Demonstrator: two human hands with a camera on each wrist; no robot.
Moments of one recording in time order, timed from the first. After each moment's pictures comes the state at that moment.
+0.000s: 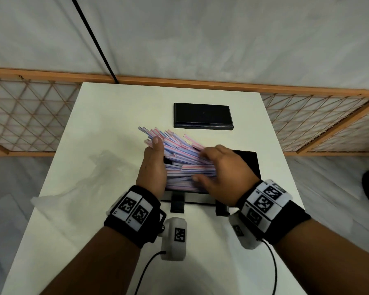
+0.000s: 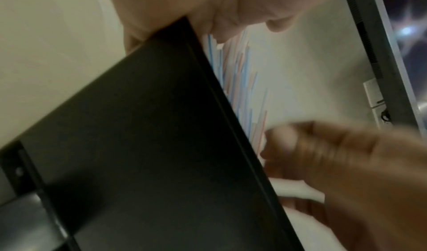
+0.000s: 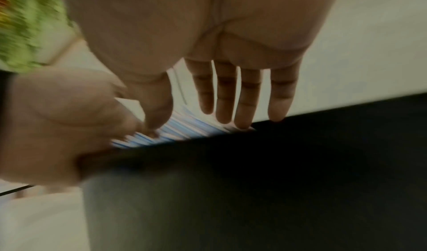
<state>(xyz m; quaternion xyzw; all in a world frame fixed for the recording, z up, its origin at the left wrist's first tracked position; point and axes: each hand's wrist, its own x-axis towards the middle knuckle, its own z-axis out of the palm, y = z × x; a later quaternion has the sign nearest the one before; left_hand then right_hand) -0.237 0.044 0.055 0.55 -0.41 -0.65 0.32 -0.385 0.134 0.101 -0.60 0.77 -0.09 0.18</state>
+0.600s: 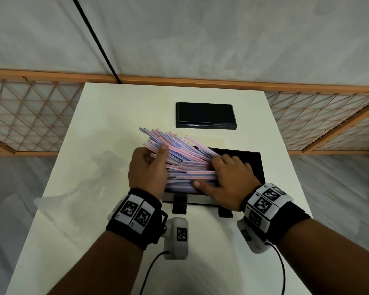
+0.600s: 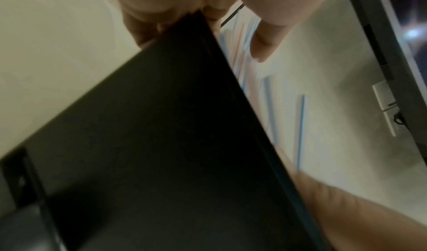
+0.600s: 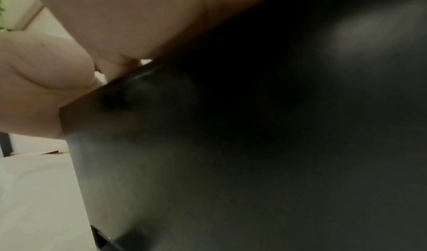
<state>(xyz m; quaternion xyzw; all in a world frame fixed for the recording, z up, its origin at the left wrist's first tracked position) -0.231 0.044 0.056 0.61 -0.50 -0.49 0.37 -0.395 0.137 0.074 -0.57 0.80 0.03 0.18</state>
